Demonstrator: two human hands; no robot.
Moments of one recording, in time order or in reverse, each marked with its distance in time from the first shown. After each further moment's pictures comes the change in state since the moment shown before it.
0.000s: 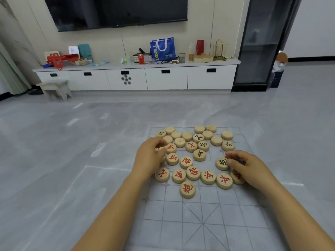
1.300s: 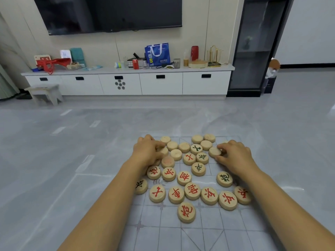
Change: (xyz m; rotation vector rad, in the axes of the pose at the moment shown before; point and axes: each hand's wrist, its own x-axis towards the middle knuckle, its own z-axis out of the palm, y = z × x) left_hand 0.088 -0.024 0.019 0.395 -0.268 -0.003; right_hand 0.078 -0.019 0.015 -0.741 0.098 -0.116
